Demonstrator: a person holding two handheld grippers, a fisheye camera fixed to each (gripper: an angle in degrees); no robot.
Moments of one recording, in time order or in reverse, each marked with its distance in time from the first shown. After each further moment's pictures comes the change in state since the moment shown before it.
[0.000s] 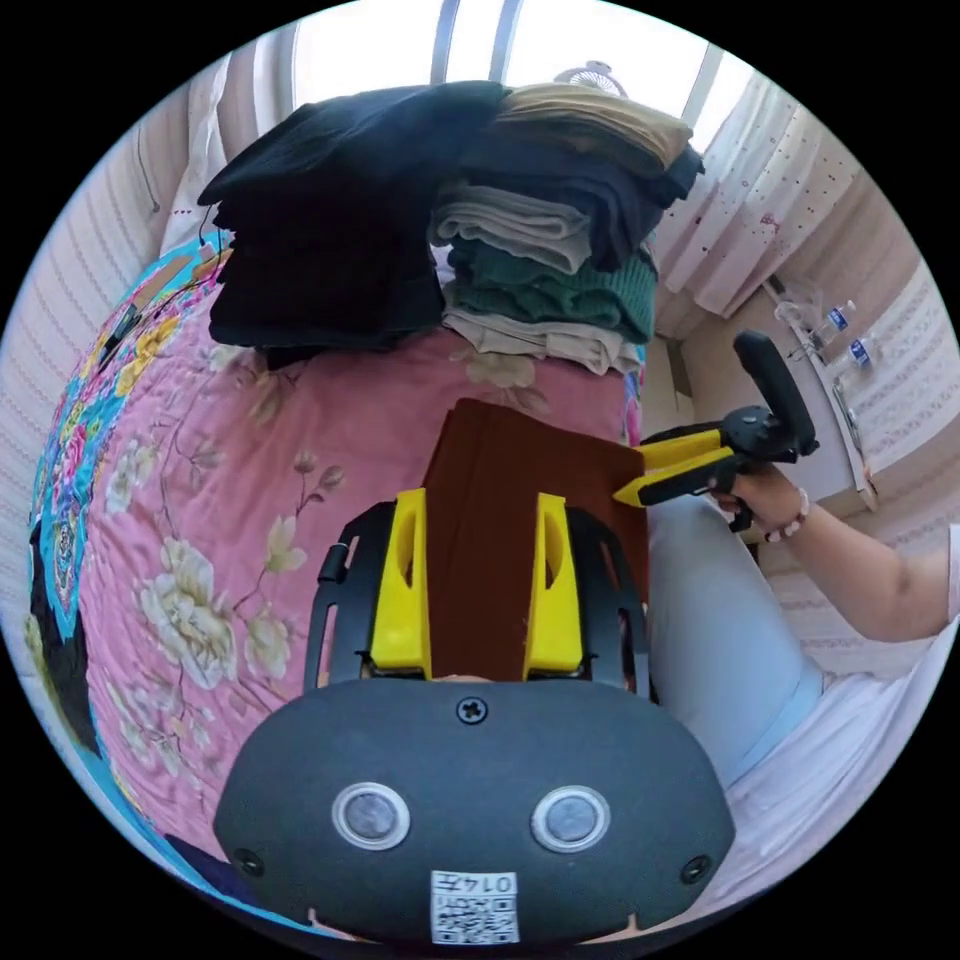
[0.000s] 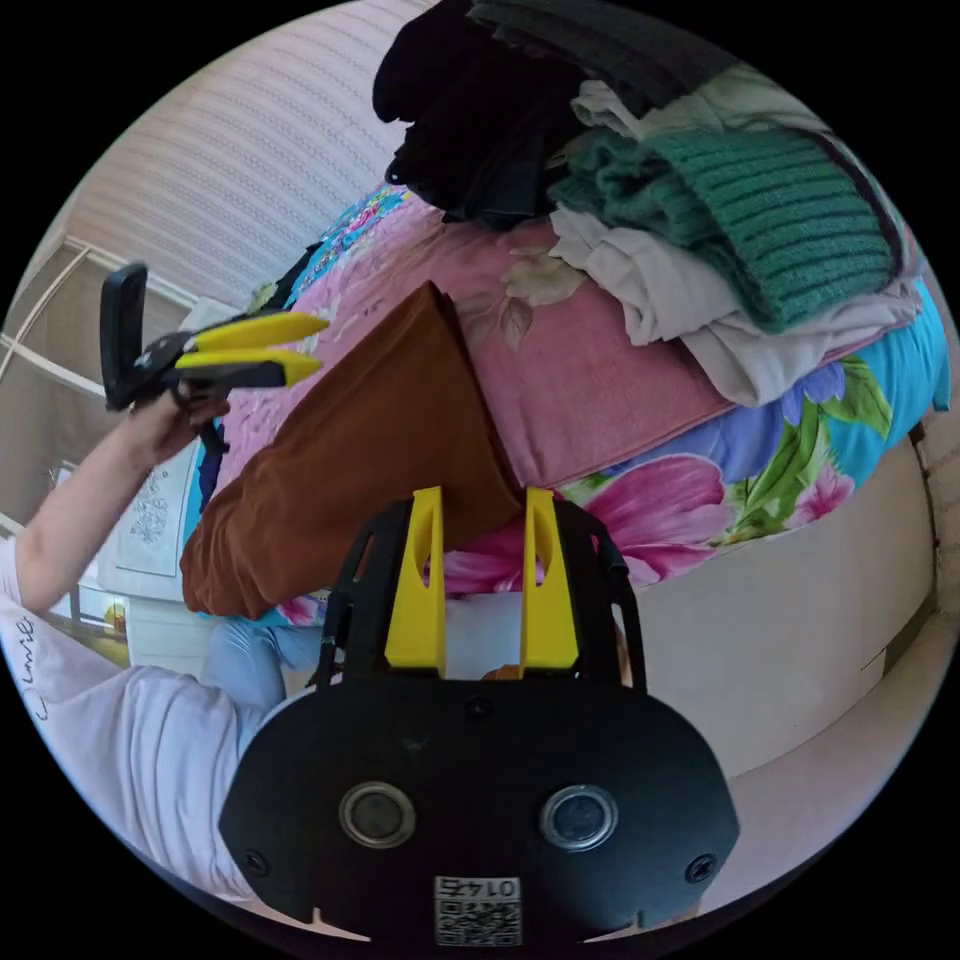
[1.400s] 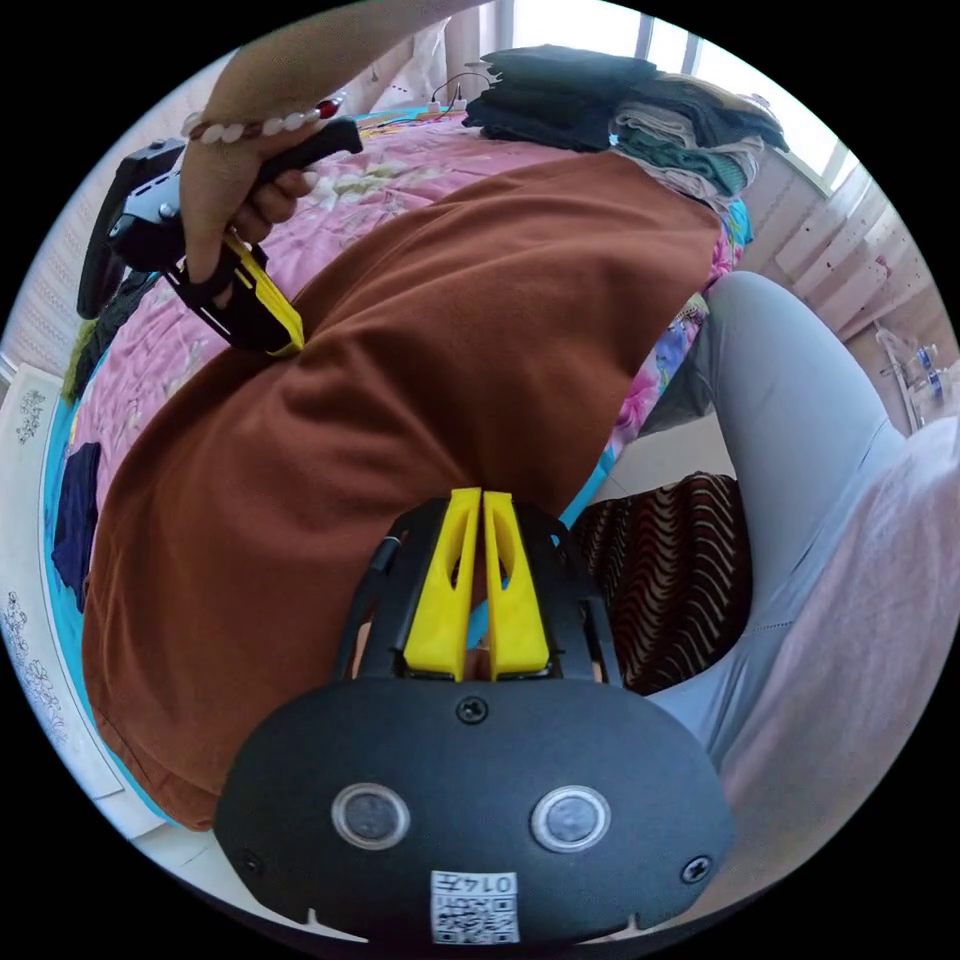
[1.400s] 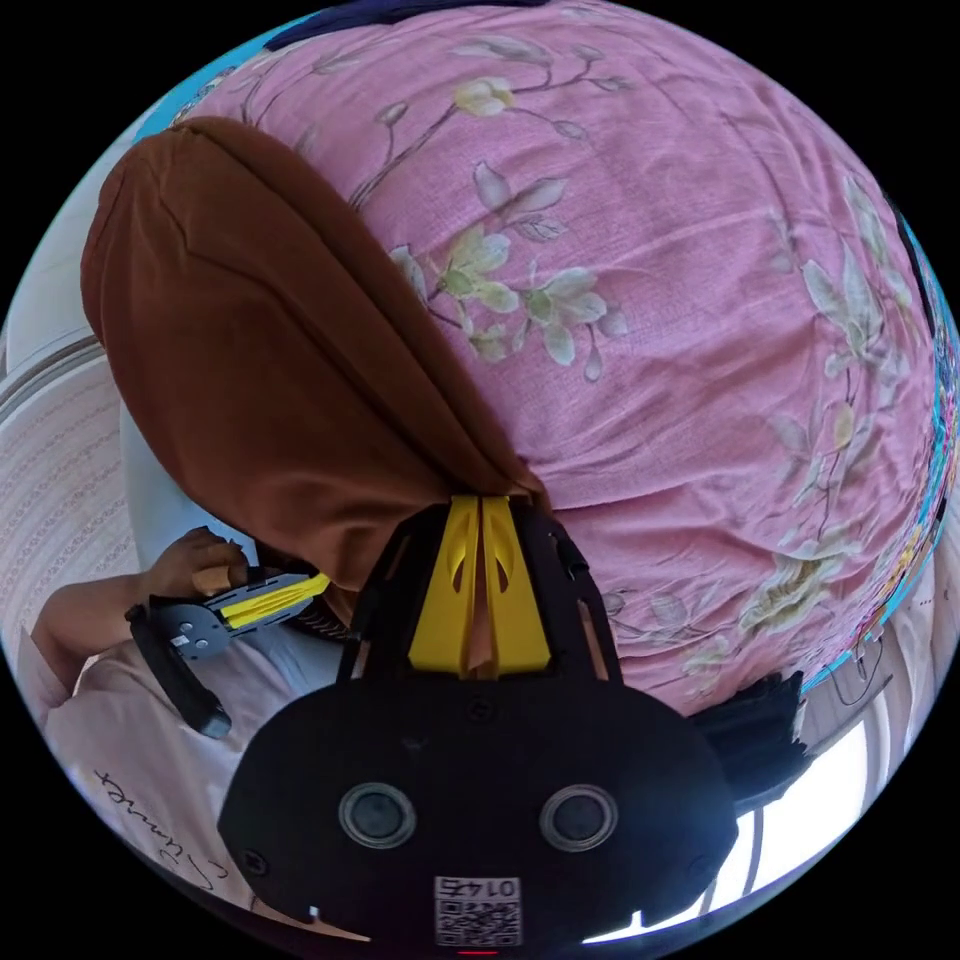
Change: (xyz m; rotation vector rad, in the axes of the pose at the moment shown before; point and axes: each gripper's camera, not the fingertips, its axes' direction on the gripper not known) left arm 0.061 0.390 -0.025 -0.097 -0.211 -0.442; right arm -0.643 0.033 0.615 -1.022 0.465 -1.143
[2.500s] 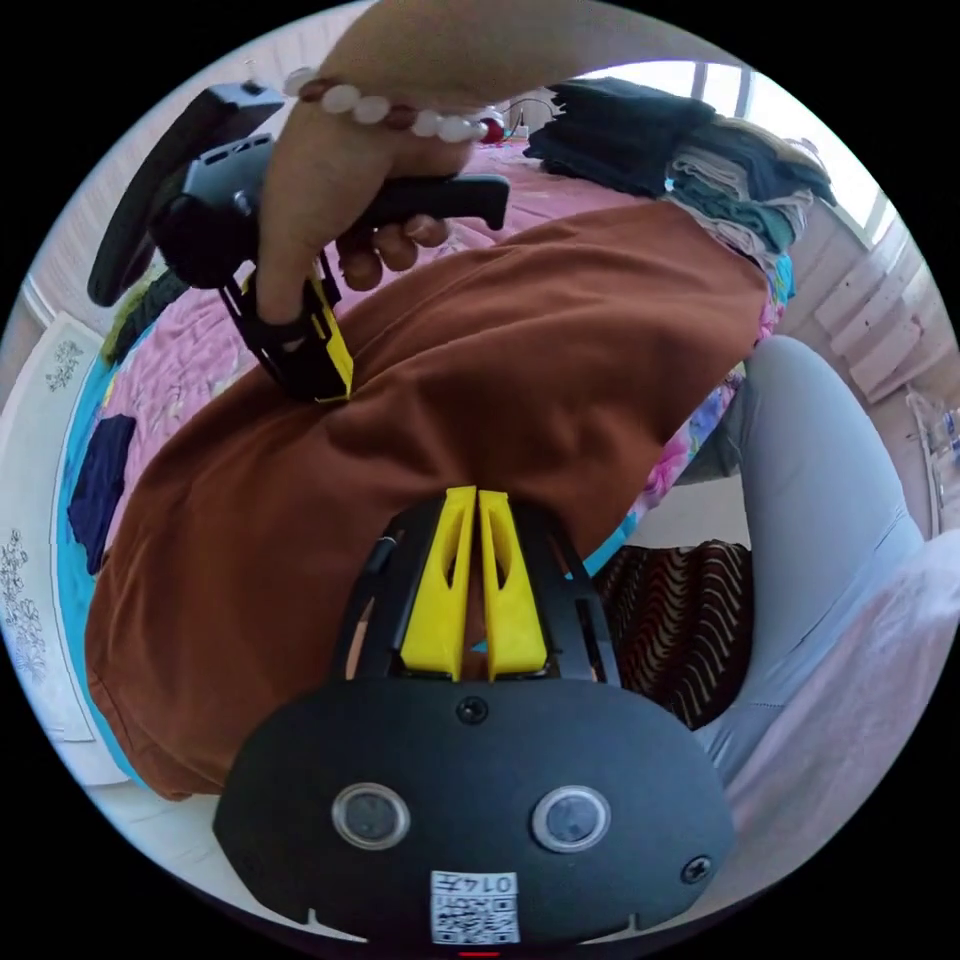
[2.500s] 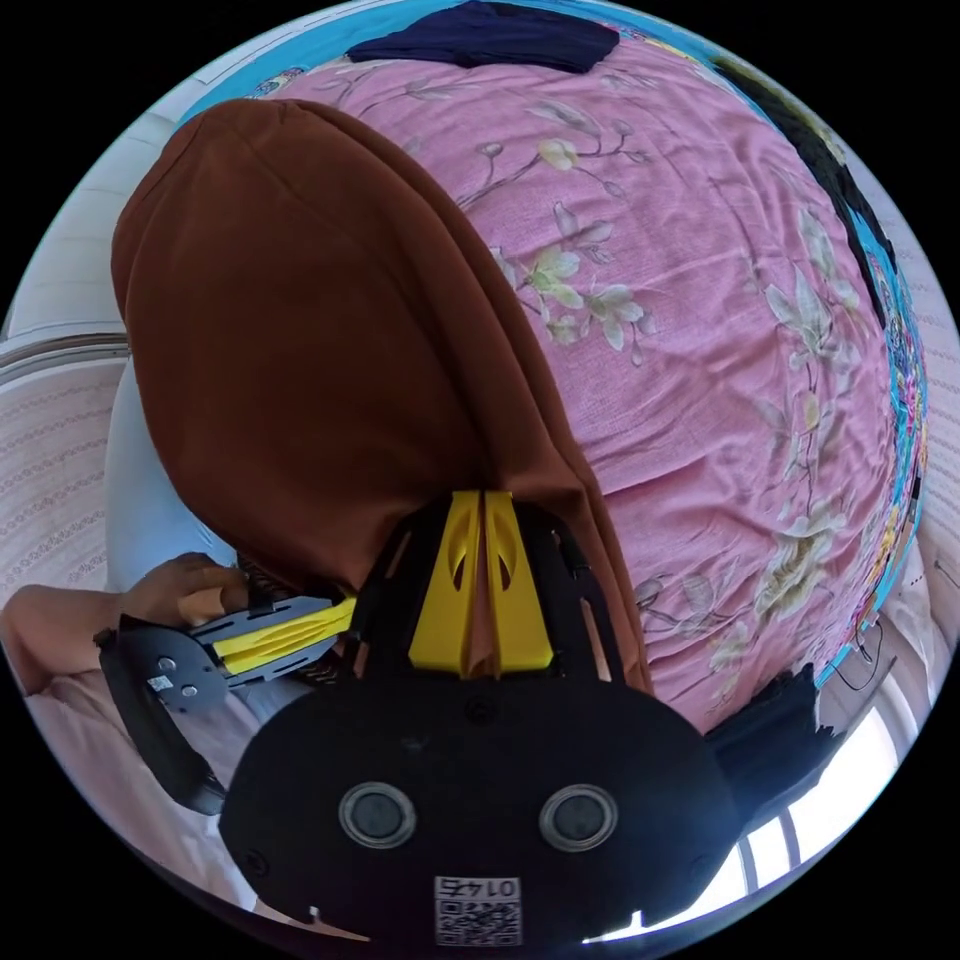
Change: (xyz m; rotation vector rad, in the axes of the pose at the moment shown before) left arm -0.035 0.091 -0.093 0.063 -0.075 -0.127; right arm -0.097 -0.091 0.034 0.208 0.100 0.019
